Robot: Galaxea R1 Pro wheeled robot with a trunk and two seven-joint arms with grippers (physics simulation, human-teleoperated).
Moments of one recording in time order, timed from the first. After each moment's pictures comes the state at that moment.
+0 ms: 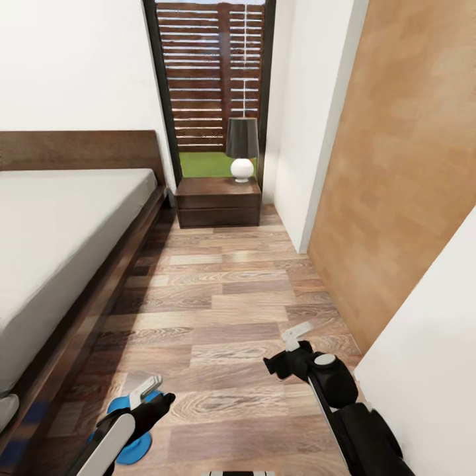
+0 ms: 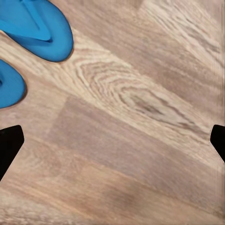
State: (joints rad) left arm -0.28 0.16 -0.30 -1.09 1.10 0.38 0.50; right arm -0.33 0.04 0.24 -1.58 0.31 0.93 0.31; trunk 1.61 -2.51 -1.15
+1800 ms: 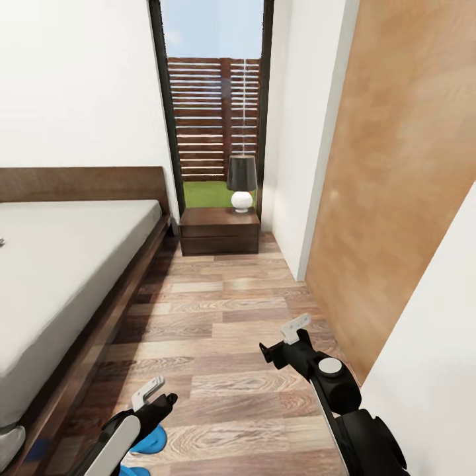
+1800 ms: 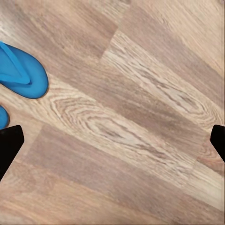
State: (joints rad) left arm -0.28 0.13 -0.29 -1.06 1.08 0.34 0.50; right arm -0.30 0.07 0.21 -1.62 0.32 0.73 0.31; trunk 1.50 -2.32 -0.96
